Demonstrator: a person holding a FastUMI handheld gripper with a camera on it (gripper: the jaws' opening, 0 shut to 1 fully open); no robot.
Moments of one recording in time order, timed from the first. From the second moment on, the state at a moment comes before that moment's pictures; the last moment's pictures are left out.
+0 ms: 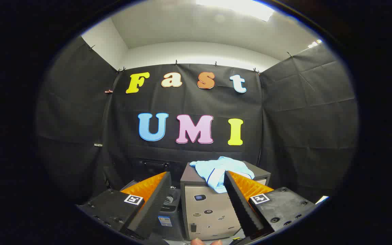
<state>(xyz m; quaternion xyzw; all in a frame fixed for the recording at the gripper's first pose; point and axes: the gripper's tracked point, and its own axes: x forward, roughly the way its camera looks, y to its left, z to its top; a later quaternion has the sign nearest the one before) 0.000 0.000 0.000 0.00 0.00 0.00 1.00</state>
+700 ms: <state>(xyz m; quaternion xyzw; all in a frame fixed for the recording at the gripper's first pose) 0.006 -0.004 -0.001 -0.01 0.00 0.00 1.00</state>
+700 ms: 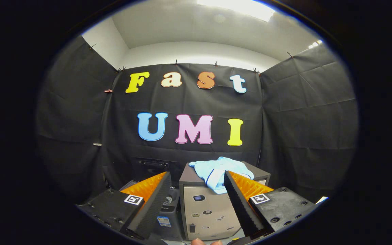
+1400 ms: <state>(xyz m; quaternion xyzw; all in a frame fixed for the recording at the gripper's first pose) 0.037 -0.029 -0.004 0.00 0.00 -0.02 1.00</state>
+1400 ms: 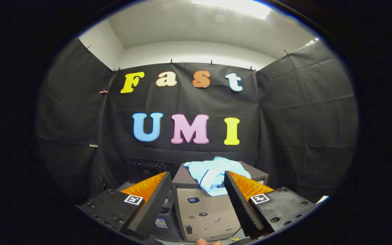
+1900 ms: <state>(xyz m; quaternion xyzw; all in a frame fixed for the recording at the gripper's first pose) 0.147 -0.061 -0.010 0.00 0.04 -0.03 1.00</state>
